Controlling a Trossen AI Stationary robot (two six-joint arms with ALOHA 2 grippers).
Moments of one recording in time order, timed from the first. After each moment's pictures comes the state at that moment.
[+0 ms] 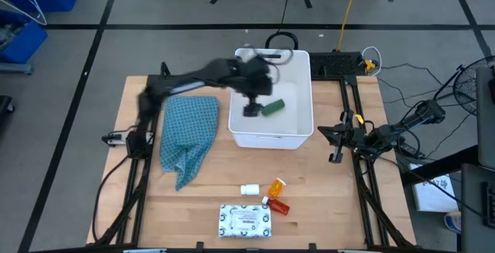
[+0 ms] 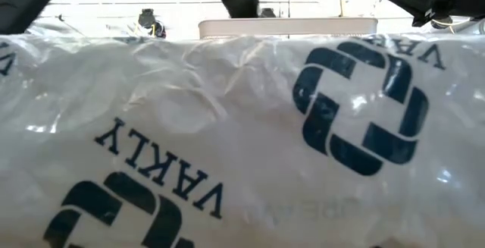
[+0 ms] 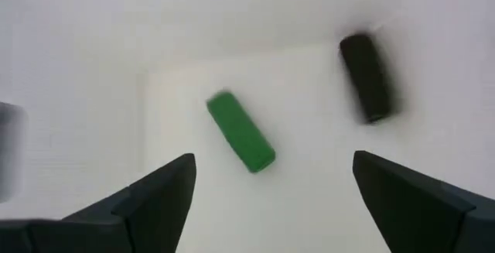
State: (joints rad) left arm 0.31 2.03 2.14 -1.05 0.07 0.47; right arm 0.48 0.29 0.07 0.58 0.73 -0.41
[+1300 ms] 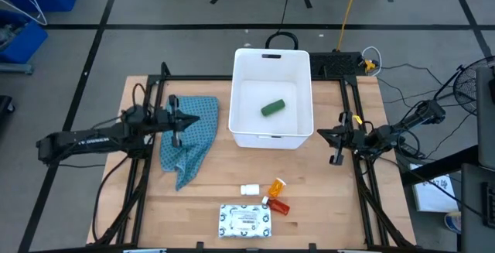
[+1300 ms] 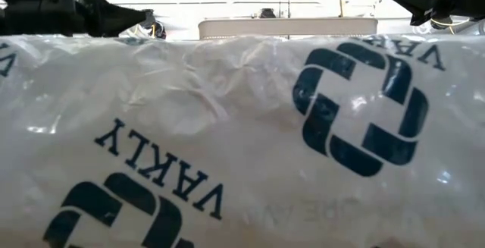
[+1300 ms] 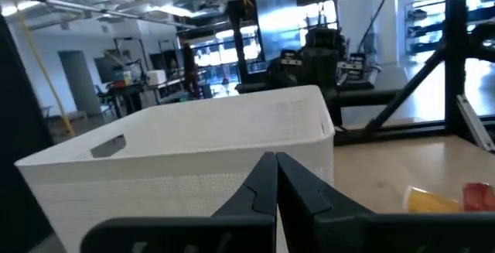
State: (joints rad) left arm 0.30 0.47 0.15 0.45 0.20 0.15; right arm 0.48 0.29 0.07 0.56 0.68 -0.40
